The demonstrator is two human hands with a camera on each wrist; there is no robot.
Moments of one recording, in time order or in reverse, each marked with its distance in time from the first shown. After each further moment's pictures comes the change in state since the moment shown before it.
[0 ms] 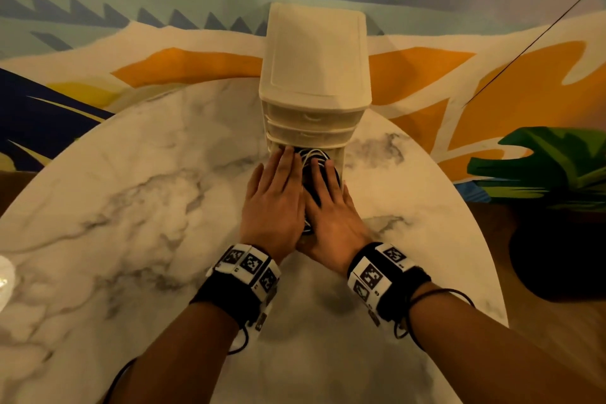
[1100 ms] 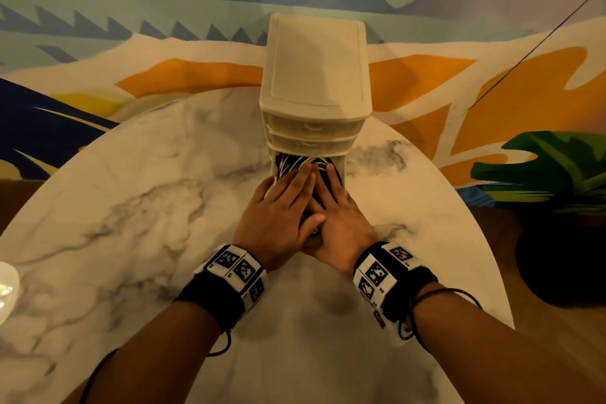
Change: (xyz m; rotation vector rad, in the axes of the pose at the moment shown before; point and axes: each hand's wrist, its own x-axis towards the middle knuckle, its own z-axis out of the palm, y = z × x) left_hand 0.002 -0.011 -0.005 0.096 -0.082 0.242; right_hand 0.013 0.016 0.007 0.019 0.021 -0.061
